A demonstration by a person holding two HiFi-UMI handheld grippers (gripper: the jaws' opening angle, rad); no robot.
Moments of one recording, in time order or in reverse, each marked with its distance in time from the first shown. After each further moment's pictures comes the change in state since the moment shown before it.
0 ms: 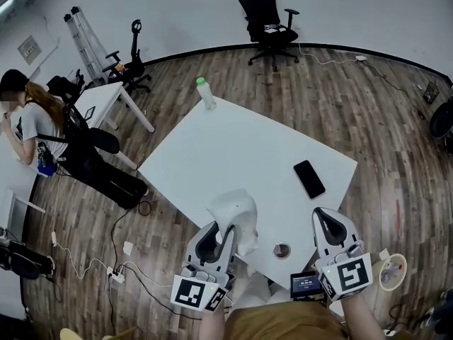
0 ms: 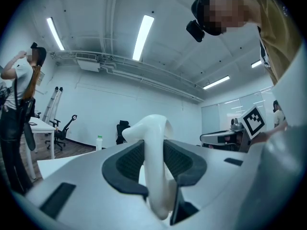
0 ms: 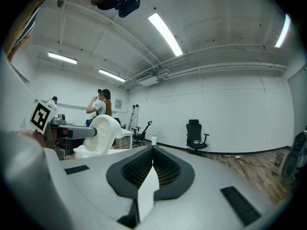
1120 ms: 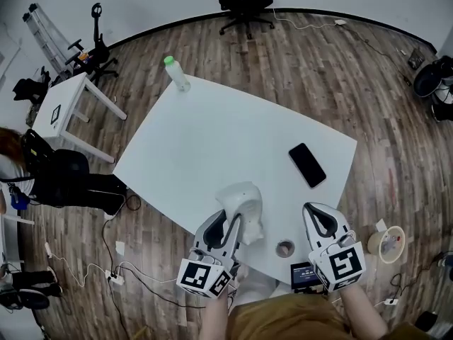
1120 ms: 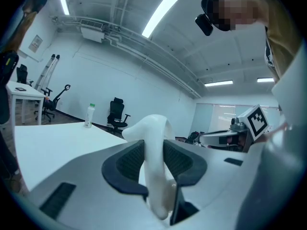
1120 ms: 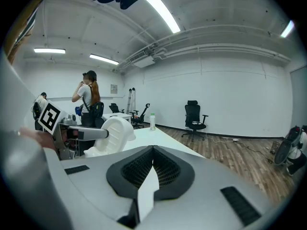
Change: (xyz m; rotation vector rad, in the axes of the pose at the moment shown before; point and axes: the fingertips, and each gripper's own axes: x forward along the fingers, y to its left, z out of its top) left arm 0.085 0.051 -0.102 -0.180 0.206 -0.127; right arm 0.079 -0.003 -0.084 0.051 0.233 -0.011
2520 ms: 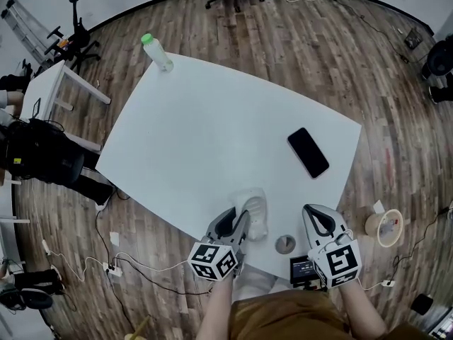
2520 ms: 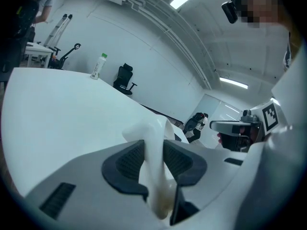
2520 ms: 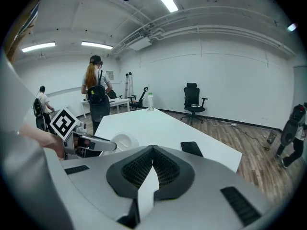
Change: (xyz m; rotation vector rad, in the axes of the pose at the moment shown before) left arm 0.051 0.038 -0.142 -0.254 0.308 -0.024; right arm 0.035 -0.010 -0.085 0.042 0.209 0.000
